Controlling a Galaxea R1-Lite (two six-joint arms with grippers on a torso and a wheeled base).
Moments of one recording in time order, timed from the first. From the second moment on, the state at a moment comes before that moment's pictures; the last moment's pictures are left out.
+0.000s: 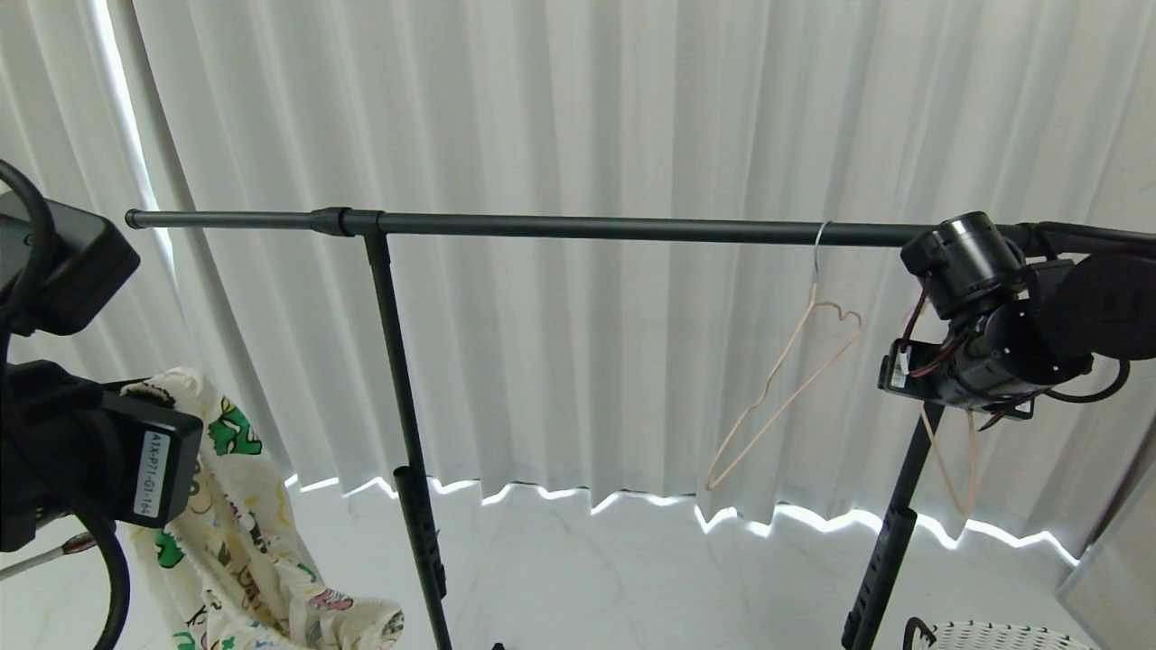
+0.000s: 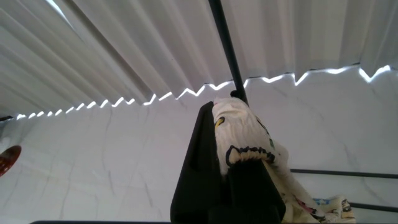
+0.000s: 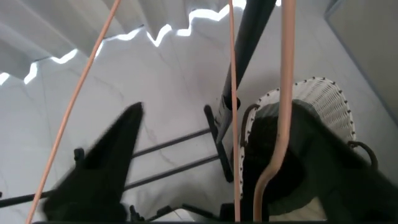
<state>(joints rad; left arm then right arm) -0.64 1.11 -0.91 0.30 0.72 0.10 0.39 1.78 -1.34 0.44 -0.51 0.64</state>
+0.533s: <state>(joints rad) -0.64 1.11 -0.92 0.30 0.72 0.10 0.38 1.77 -1.32 0.45 -0.52 0.63</state>
